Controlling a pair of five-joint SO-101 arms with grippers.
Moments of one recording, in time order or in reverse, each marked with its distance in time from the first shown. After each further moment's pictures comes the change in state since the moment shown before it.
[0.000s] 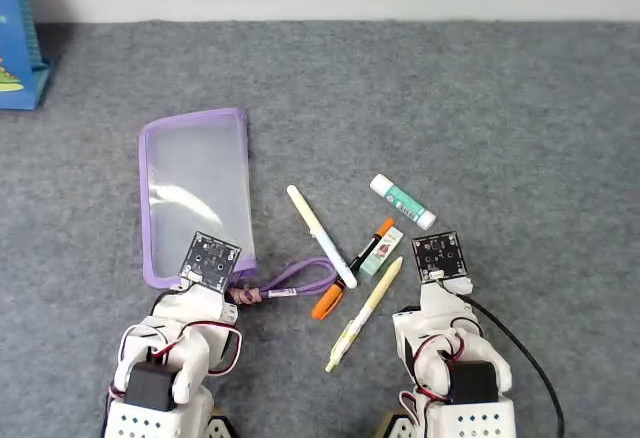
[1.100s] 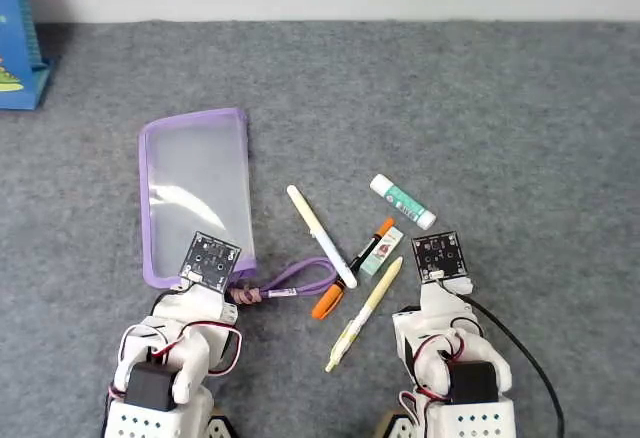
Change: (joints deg) left arm 0.0 0.0 0.0 0.0 -0.1; right arm 0.0 0.0 0.0 0.0 0.0
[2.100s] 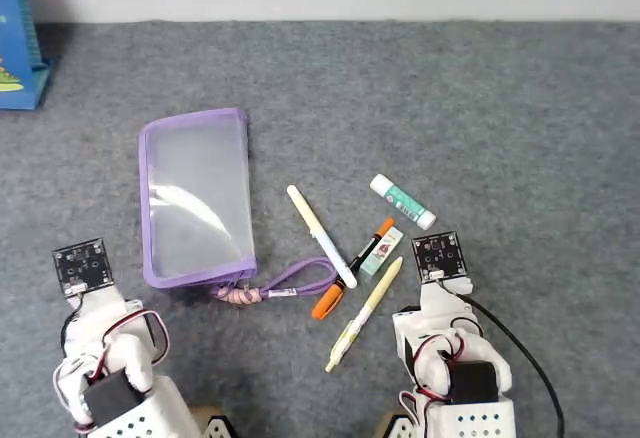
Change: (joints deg) left arm -41.7 0.0 -3.4 2.1 0.0; right arm 0.0 0.0 0.0 0.0 0.0
